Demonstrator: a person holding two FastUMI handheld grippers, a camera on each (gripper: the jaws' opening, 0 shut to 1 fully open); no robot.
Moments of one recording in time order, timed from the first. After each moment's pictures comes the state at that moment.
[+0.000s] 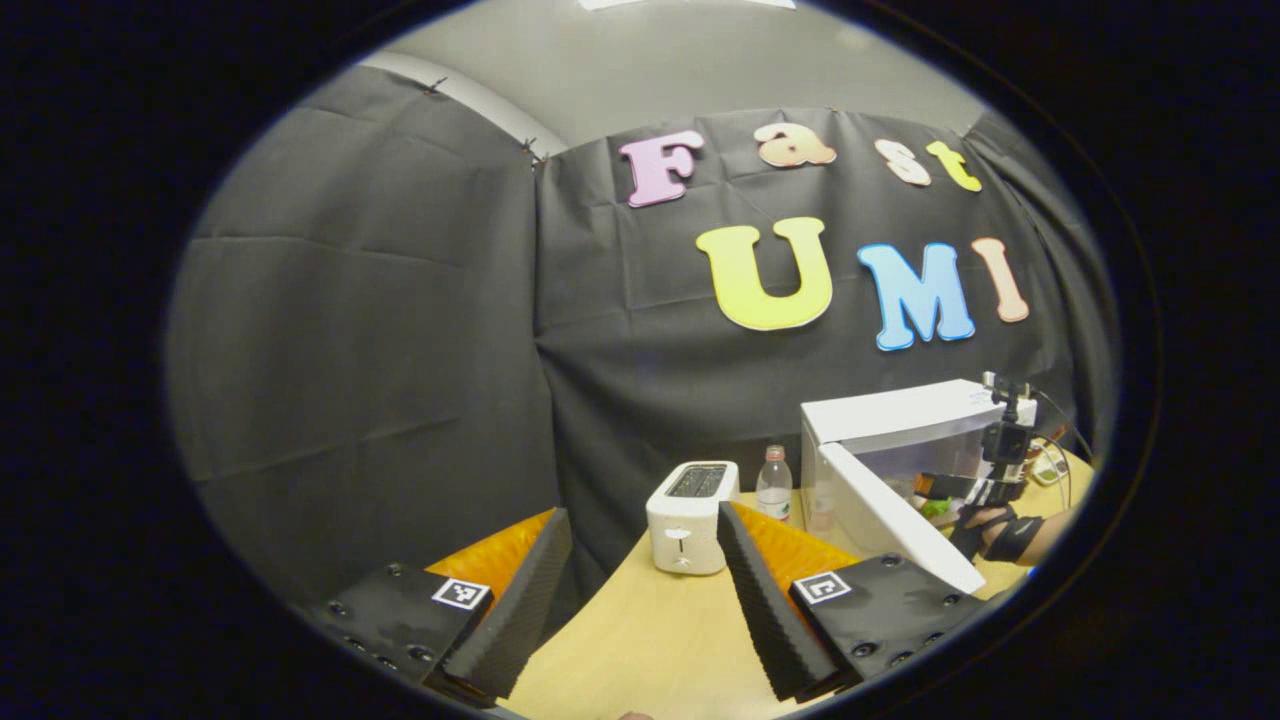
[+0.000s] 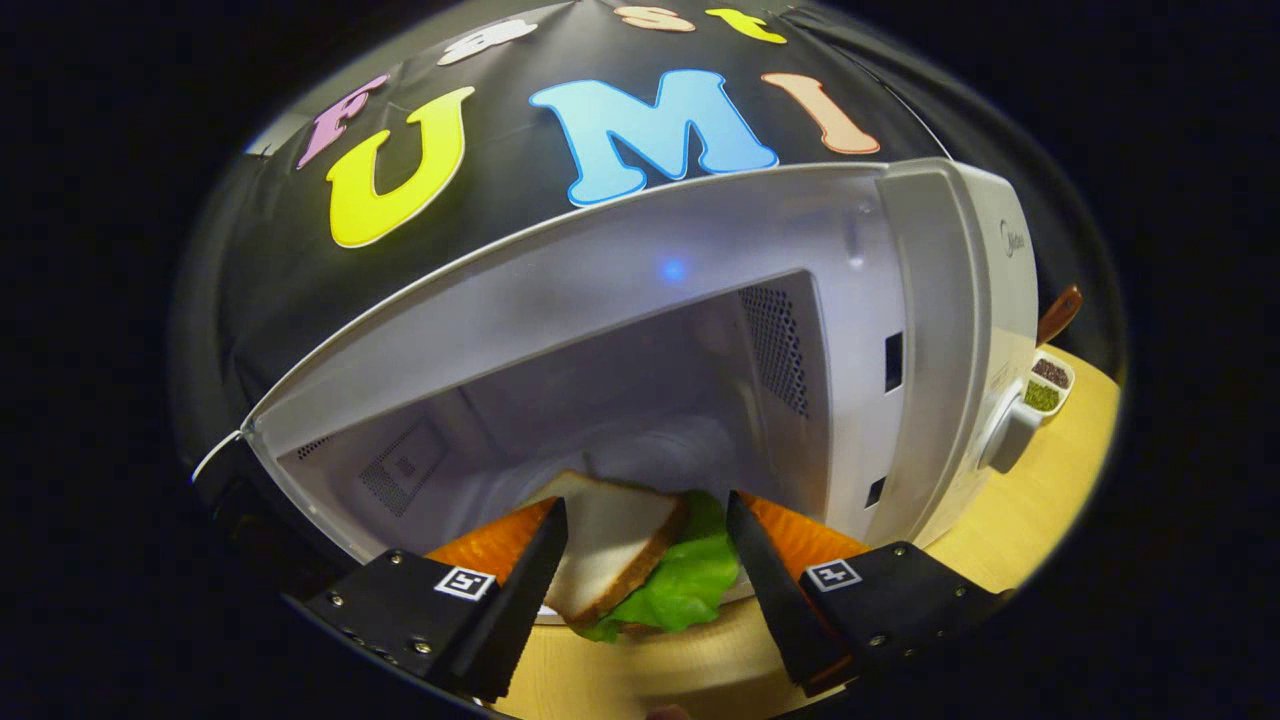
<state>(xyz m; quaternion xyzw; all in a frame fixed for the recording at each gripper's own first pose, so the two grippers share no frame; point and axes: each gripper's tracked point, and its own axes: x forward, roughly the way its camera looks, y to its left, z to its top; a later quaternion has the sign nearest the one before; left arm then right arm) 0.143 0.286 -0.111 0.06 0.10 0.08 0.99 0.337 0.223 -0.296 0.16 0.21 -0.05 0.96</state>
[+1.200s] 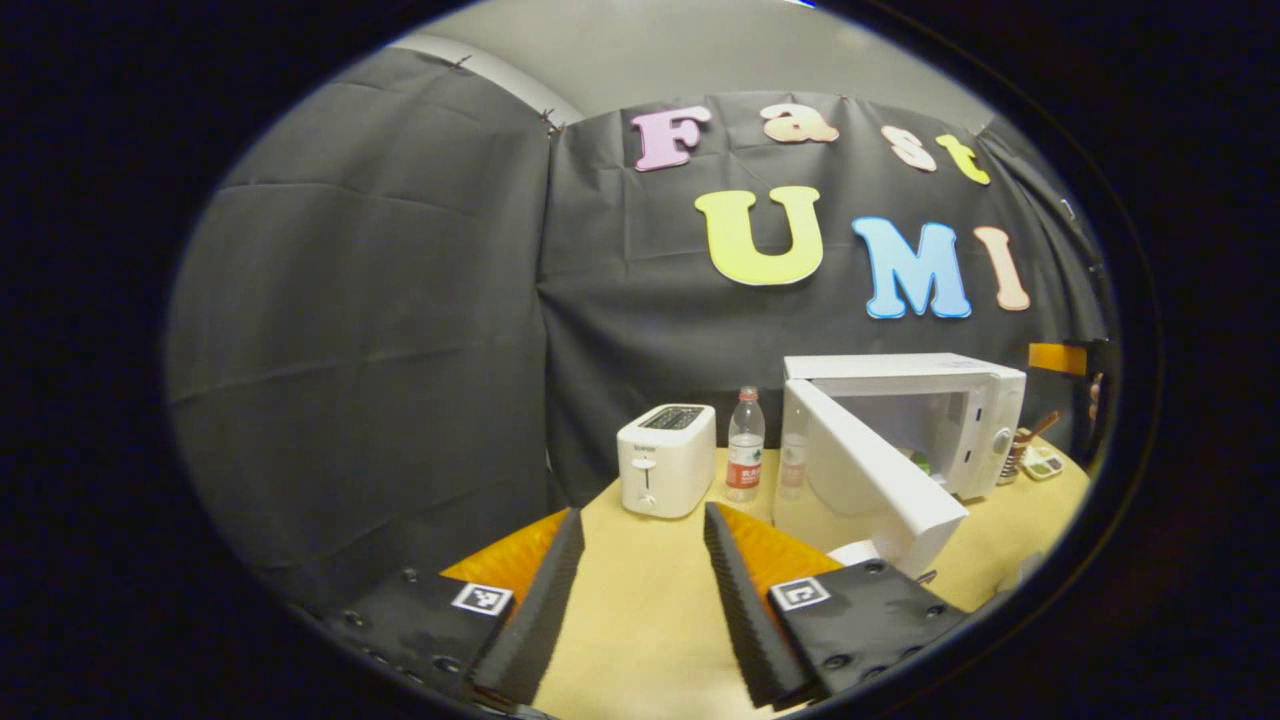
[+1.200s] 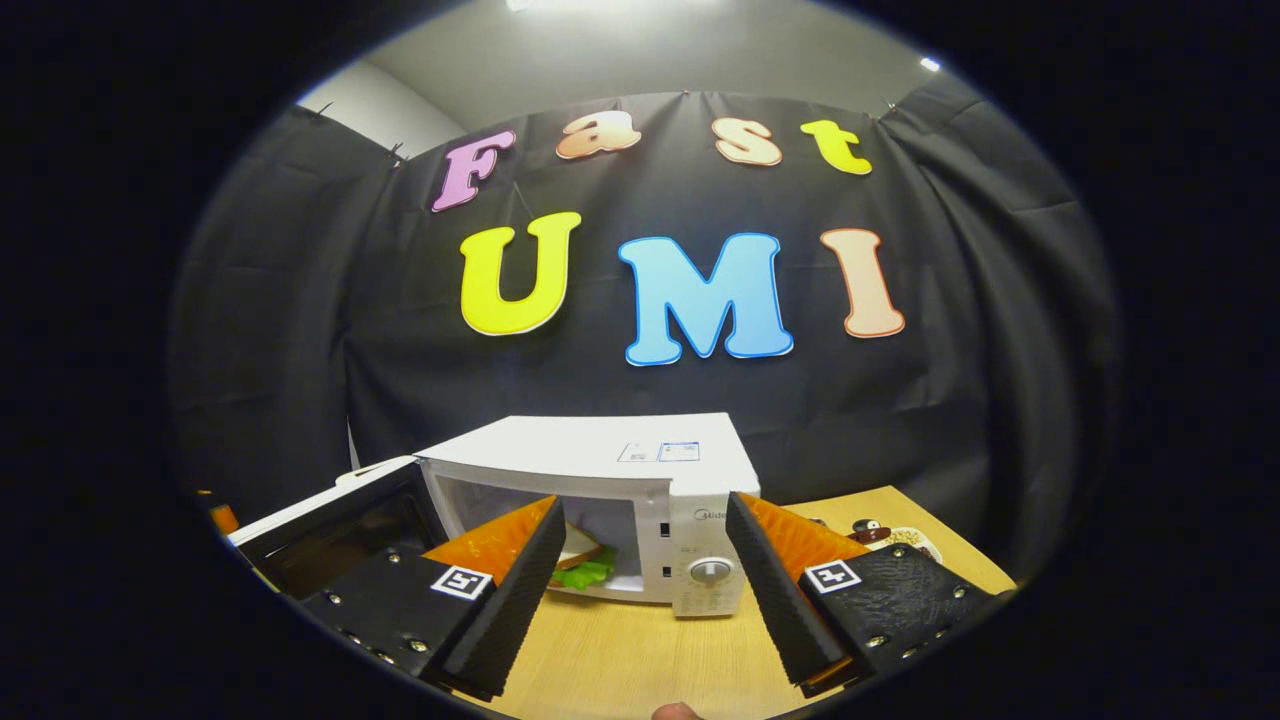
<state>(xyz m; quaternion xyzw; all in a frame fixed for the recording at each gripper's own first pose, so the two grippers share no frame) 0.088 0.227 -0.199 0.01 0.14 0.10 0.99 0.171 0.100 -0.118 0.05 0.10 0.04 0.99</state>
